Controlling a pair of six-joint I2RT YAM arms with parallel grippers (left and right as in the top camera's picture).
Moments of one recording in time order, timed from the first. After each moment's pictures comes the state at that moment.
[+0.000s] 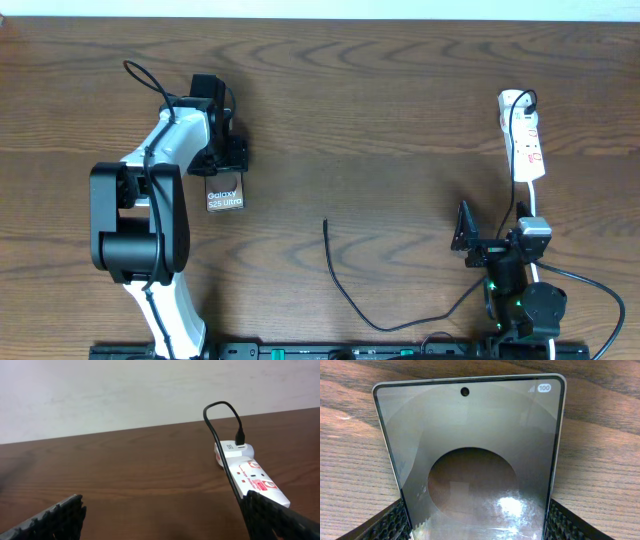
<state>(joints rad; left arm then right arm) -0.05 2.03 1.35 -0.81 0.00 -0.12 -0.05 0.01 0.01 -0.06 -0.11 0.14</state>
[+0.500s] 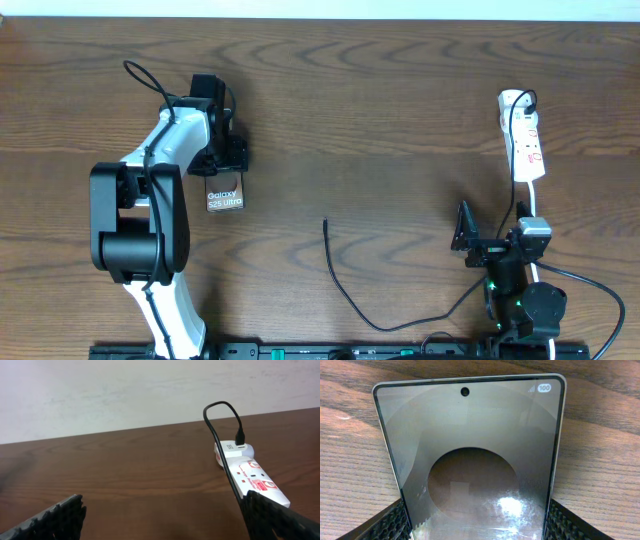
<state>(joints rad) -0.05 2.03 1.35 -0.81 0.00 -0.12 -0.05 0.01 0.01 -0.06 -0.11 0.14</state>
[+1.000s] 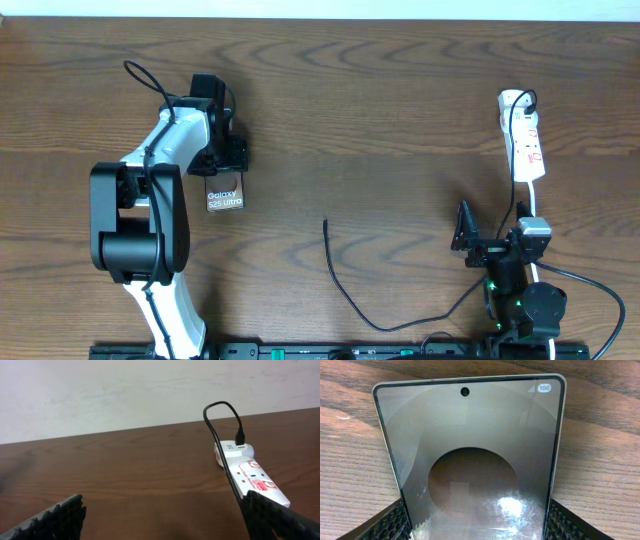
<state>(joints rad) -0.05 2.03 1.35 -0.81 0.00 -0.12 -0.05 0.01 0.01 -0.06 -0.11 0.14</state>
